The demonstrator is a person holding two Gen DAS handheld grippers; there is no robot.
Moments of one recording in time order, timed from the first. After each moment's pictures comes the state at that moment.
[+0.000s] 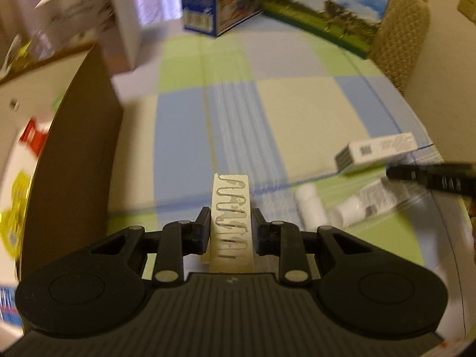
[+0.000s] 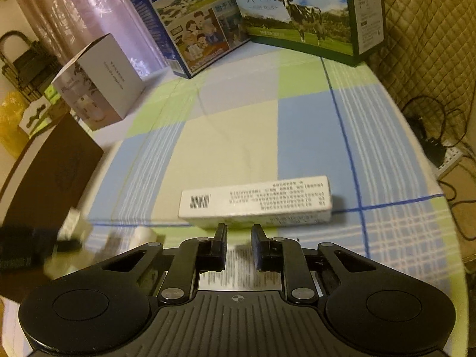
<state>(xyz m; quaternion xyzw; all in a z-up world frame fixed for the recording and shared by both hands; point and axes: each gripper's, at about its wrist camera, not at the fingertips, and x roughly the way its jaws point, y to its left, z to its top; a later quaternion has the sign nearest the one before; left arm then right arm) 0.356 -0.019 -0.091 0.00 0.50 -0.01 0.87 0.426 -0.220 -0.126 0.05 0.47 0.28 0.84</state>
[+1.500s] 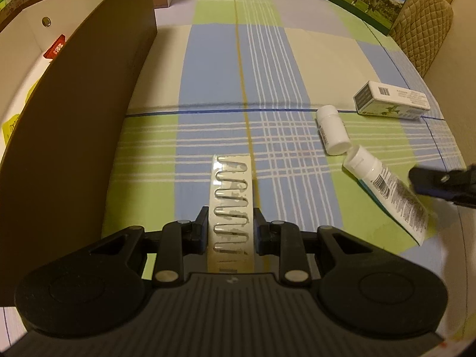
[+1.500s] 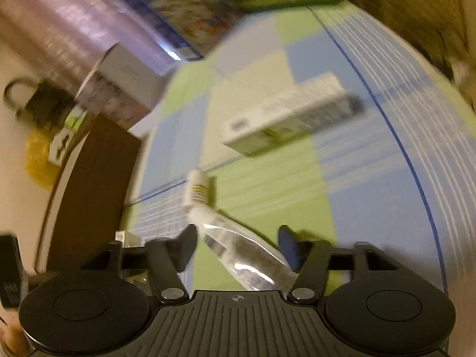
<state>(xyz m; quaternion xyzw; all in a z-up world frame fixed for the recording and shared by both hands) 0.295 -0.005 -0.124 -0.05 0.53 0.03 0.84 0.357 -0.237 -0.127 0.15 0.50 0.31 0.80</state>
